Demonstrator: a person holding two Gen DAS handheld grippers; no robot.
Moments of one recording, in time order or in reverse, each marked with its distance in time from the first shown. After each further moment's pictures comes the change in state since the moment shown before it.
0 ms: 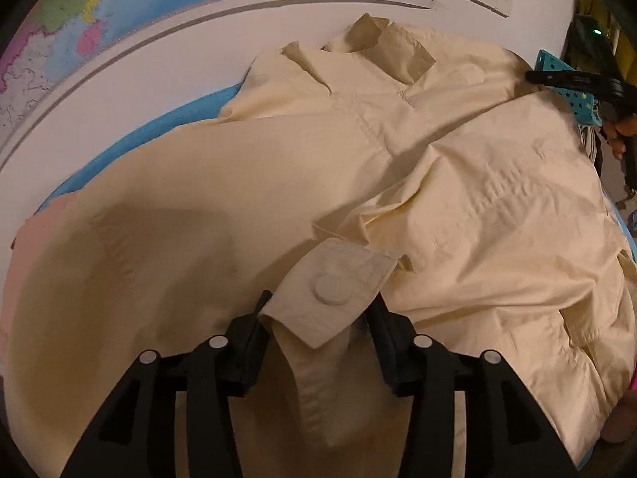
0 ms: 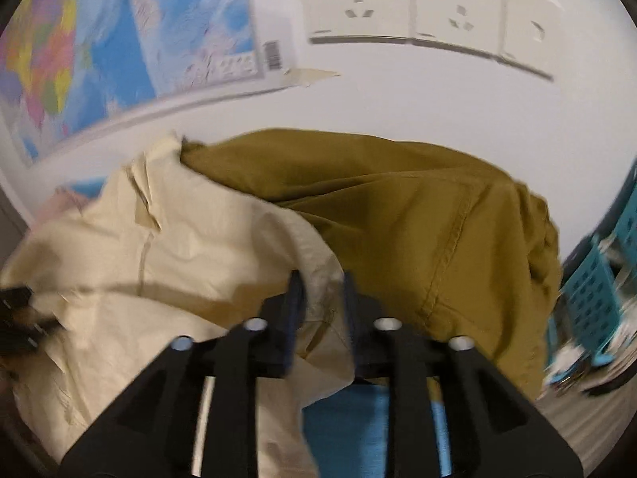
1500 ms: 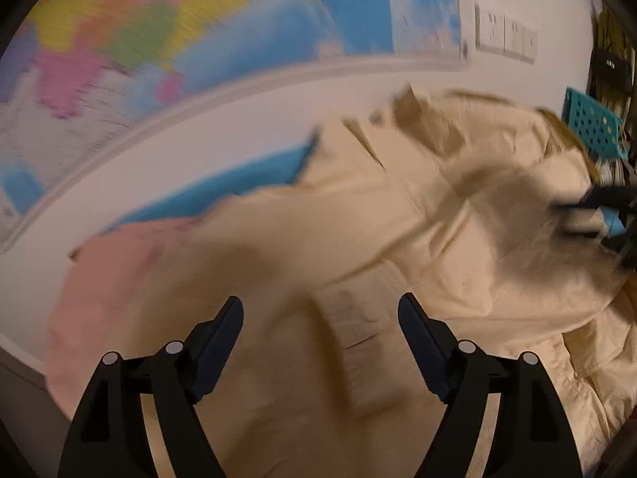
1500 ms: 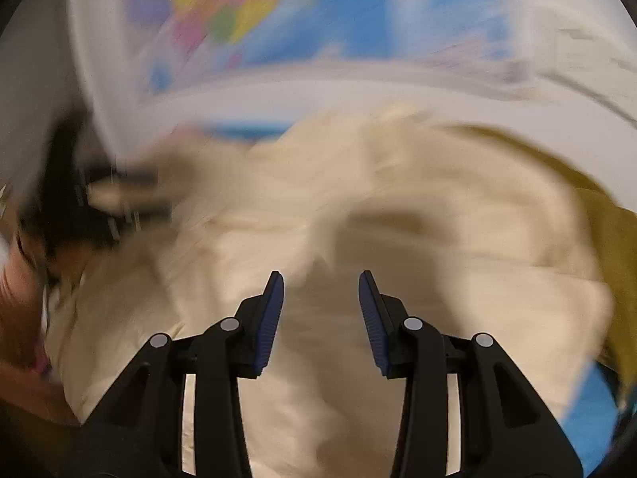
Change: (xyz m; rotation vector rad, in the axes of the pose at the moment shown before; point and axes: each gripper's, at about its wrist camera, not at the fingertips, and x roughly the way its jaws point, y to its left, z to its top) left arm -0.078 0.012 0.000 -0.038 -0.194 0.176; right arm 0.020 0.177 -0.092 -0.381 0.062 0.315
